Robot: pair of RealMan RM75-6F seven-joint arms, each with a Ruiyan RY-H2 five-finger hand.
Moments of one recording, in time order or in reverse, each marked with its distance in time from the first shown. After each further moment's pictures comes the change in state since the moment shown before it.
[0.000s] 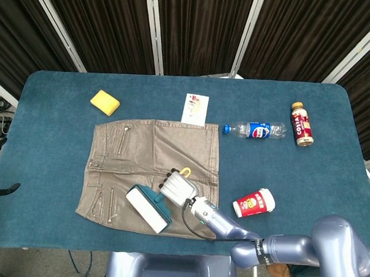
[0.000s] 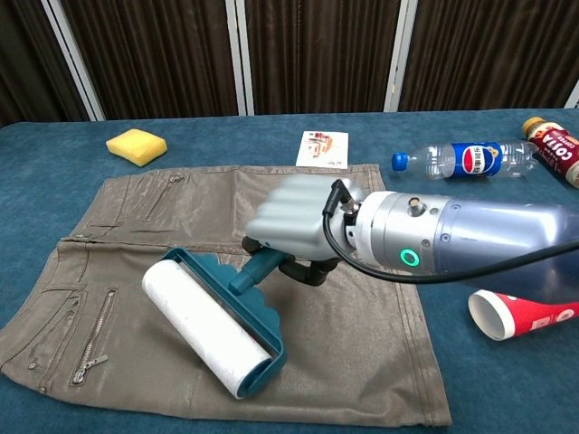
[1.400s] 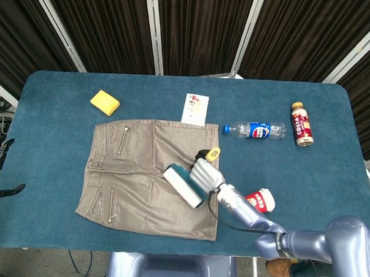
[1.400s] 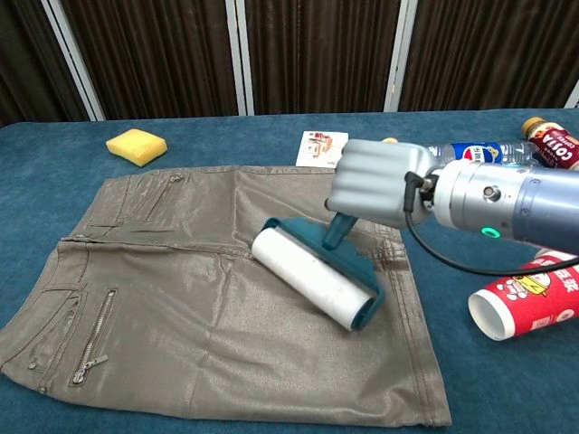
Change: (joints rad) left arm -0.010 -0.014 0.008 -0.012 0.011 0.000 0.030; right arm -0.016 0.108 -0.134 0.083 -0.124 0.108 -0.279
